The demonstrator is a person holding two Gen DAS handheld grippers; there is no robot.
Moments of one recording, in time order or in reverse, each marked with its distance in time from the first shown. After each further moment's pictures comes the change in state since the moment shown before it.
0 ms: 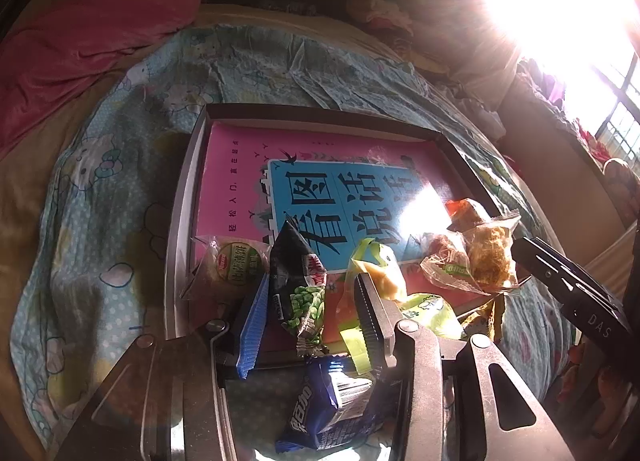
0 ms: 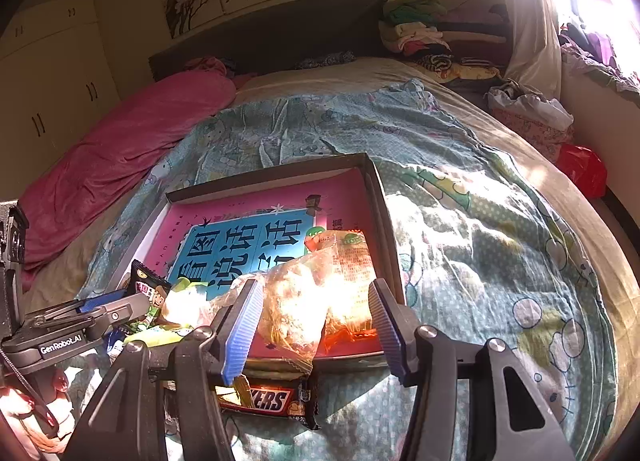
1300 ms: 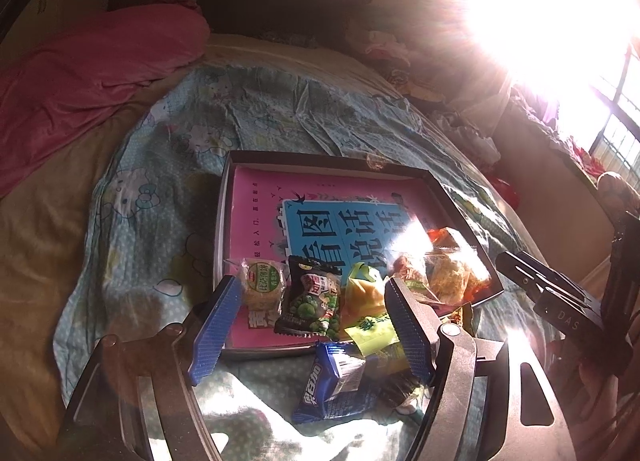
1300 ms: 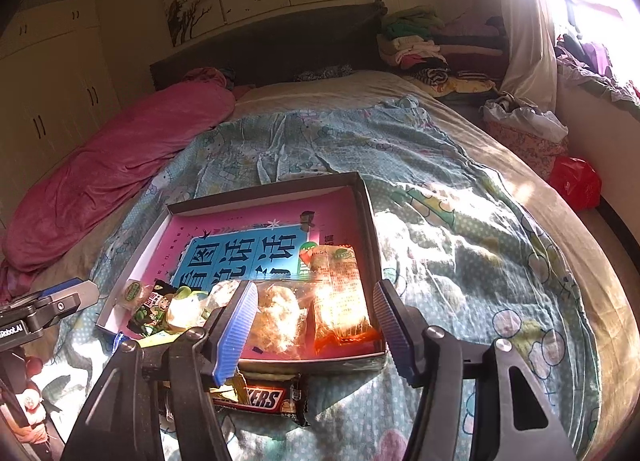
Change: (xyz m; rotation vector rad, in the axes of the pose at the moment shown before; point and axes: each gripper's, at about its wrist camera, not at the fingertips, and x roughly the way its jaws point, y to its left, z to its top) left arm -0.058 0.008 0.001 0.000 -0.110 0.001; right arm -0.019 -0.002 0.005 -0.014 -0.043 -0.009
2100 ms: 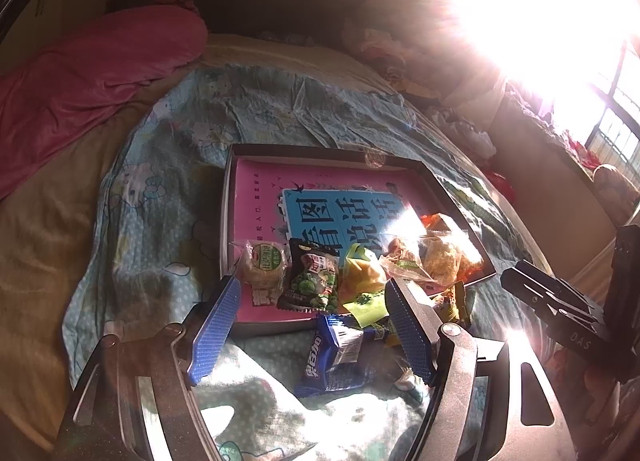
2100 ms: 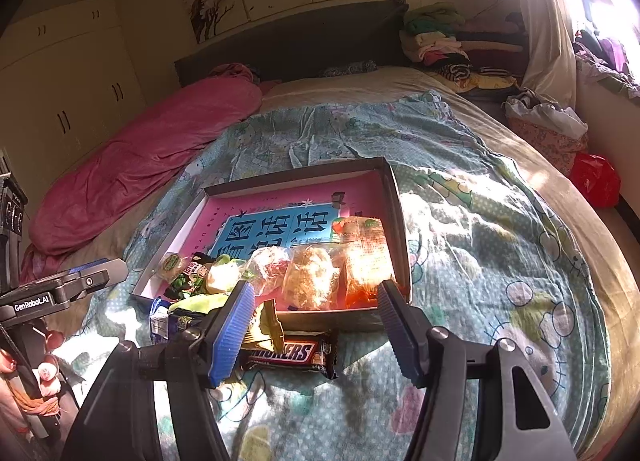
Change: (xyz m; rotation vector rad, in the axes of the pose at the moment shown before) left arm -0.017 0.000 -0.013 0.020 0.010 -0.009; right arm -0.028 0.008 -0.024 -0.019 0.020 0.100
